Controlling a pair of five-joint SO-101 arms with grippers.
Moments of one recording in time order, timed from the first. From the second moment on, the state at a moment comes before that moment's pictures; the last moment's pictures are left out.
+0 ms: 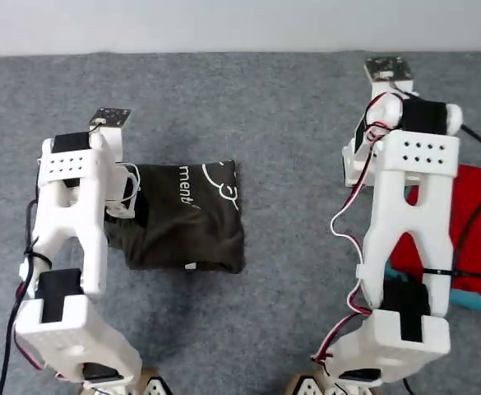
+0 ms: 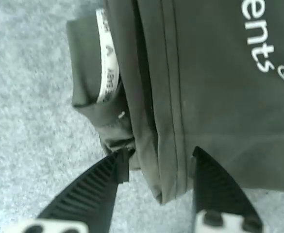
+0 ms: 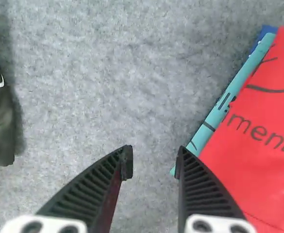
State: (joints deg) left arm -10.9 12.6 5.1 86.8 -3.4; right arm 3.4 5.1 -19.5 100.6 8.7
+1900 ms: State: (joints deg) left arm 0.9 23.3 -1.3 83.9 2.4; right arm 9.2 5.1 -19.5 100.7 9.0
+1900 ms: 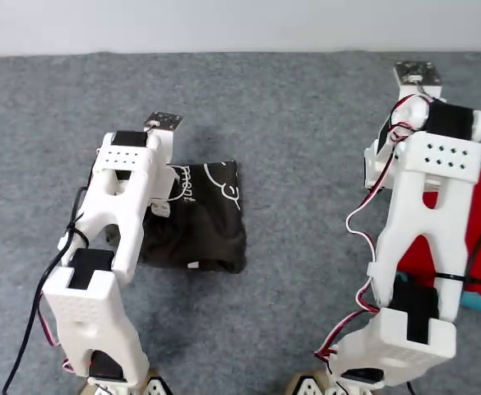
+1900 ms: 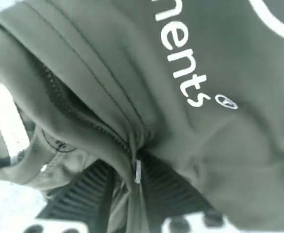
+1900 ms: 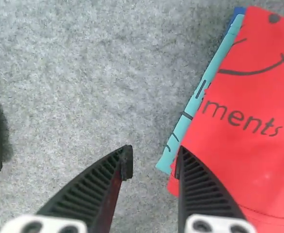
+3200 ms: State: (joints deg) left arm -8.4 13.3 -1.8 89.1 -4.1; right arm 9.2 5.1 -19.5 100.7 9.0
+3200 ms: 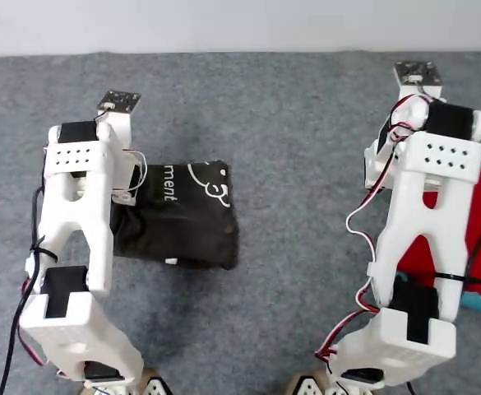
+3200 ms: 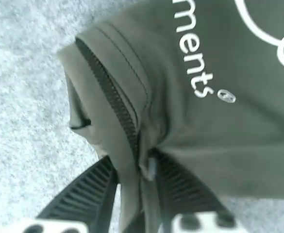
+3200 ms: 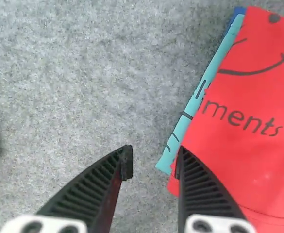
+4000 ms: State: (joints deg) left arm -12.0 13.1 -15.0 98.8 -6.7; right arm 8.9 5.1 -19.5 100.7 9.0
